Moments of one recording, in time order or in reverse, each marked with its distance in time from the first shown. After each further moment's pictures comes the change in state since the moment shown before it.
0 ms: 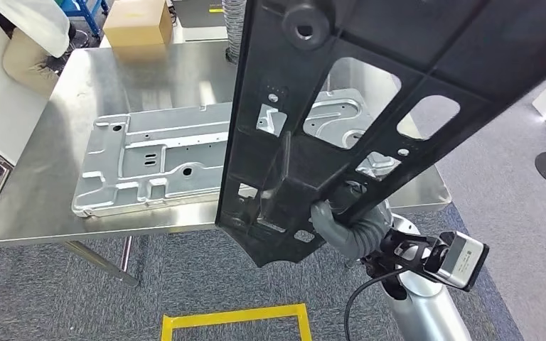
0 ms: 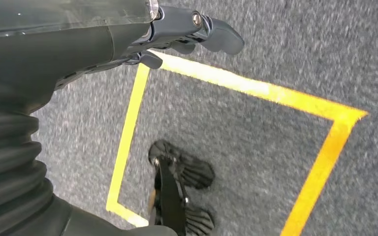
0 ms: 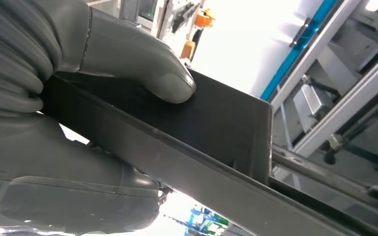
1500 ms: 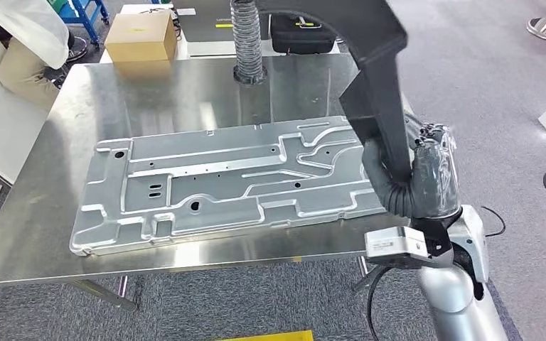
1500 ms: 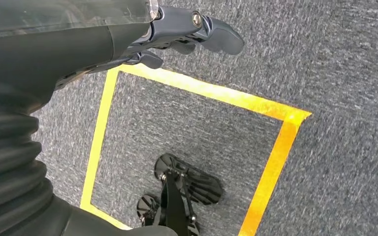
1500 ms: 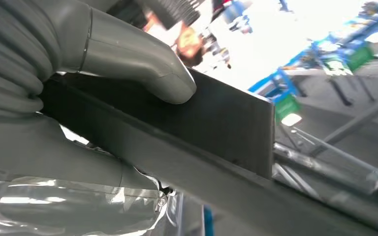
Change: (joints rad) left arm -0.001 0.007 0.050 -0.004 -0.060 0.008 -0.019; right arm 0.002 -0.094 -0.141 -0.154 0.871 -0.503 0.266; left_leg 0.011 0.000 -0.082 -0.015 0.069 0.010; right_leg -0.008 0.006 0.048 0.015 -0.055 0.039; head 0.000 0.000
